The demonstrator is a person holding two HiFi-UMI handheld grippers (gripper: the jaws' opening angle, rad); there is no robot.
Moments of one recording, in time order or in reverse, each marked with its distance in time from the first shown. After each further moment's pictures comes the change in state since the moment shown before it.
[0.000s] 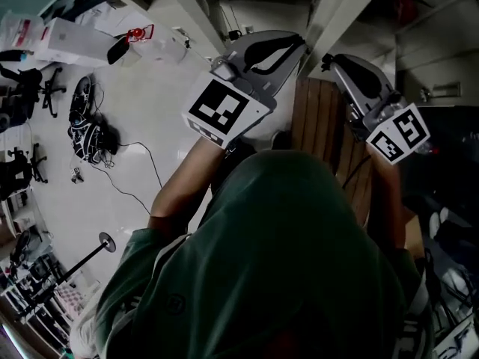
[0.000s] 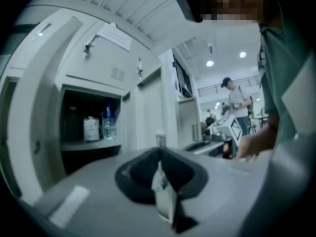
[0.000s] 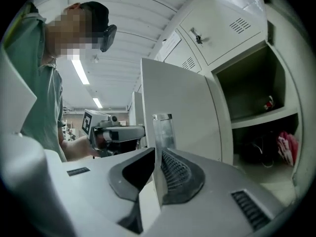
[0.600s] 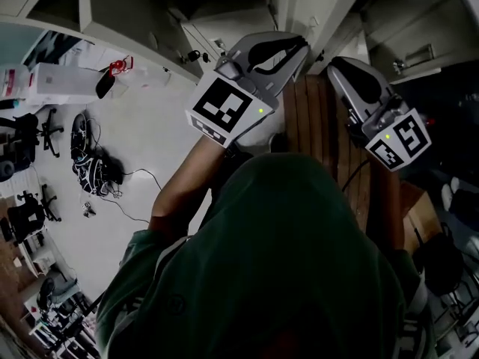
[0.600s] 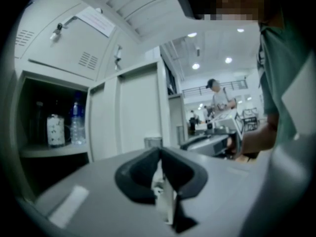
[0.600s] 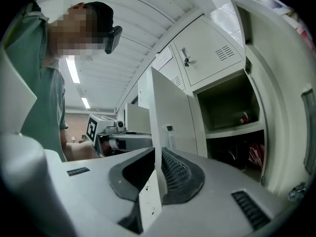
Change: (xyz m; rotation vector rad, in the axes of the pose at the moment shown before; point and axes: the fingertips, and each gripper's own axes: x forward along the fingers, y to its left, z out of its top) left arm 0.069 -0.050 0.014 0.034 -0.008 -0.205; right arm -0.067 -0.017 0.023 -0.013 -0.060 -0.164
